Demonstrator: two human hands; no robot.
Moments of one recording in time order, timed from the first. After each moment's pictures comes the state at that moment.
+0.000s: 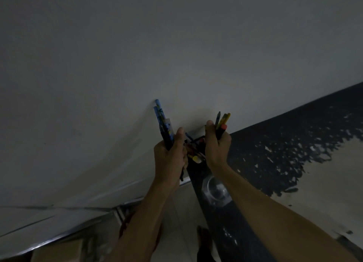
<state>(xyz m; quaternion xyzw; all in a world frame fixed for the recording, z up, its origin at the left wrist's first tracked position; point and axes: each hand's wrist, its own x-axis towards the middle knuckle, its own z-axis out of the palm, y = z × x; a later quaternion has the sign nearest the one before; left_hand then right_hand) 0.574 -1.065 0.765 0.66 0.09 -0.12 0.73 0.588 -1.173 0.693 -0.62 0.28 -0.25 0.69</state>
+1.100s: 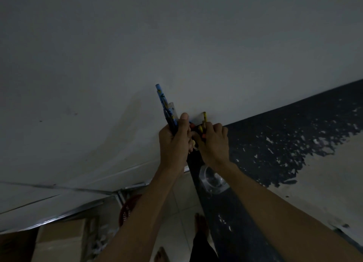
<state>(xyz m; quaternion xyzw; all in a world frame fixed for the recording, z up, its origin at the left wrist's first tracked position) 0.569 -1.083 0.755 0.67 0.04 -0.07 0.74 0.568 -1.192 0.646 -0.94 0.15 -0.05 0.29</state>
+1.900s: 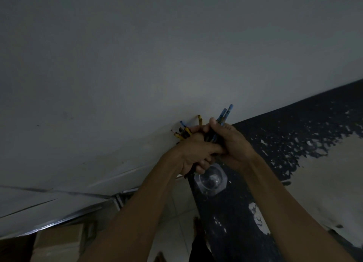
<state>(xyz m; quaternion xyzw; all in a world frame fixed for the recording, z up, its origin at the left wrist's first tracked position) 0.573 -1.114 0.778 0.69 0.00 -0.52 0.51 0.544 -1.233 0.752 -0.41 0.11 0.13 0.89</state>
